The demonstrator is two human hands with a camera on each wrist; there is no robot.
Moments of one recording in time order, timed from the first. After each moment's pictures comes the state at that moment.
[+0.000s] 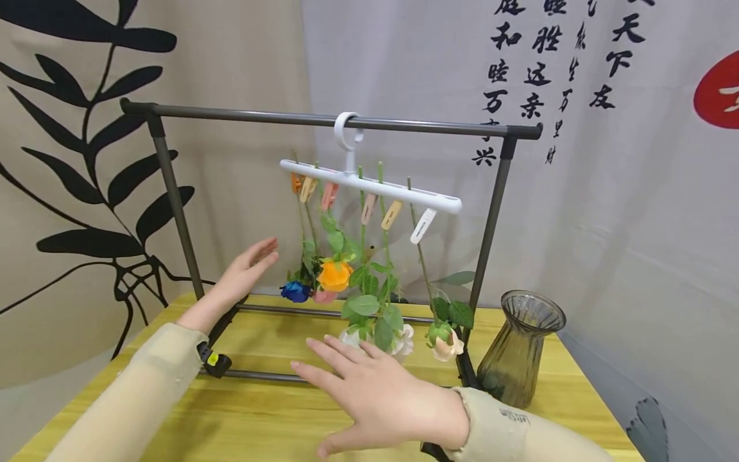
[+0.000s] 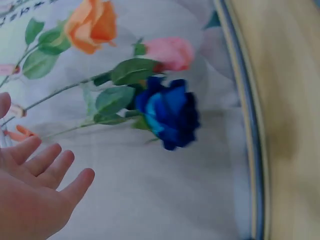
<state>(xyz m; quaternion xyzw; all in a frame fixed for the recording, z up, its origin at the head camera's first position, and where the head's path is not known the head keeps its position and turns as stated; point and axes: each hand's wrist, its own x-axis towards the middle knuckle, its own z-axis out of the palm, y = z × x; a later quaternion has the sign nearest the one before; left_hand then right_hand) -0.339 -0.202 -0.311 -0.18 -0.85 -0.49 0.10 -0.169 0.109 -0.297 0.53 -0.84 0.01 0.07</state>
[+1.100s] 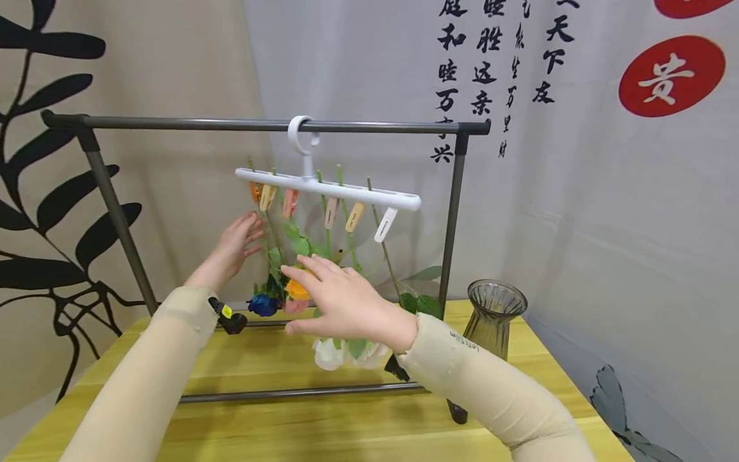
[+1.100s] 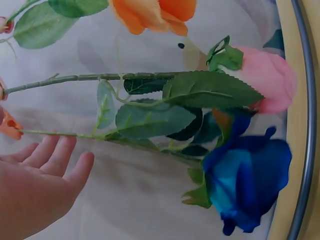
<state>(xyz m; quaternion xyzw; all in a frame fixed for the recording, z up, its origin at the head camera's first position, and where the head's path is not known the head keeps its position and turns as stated) -0.423 -0.158 -0.264 -0.11 -0.70 -0.70 0.02 -0.248 0.100 -0.245 0.40 -0.90 0.07 0.14</state>
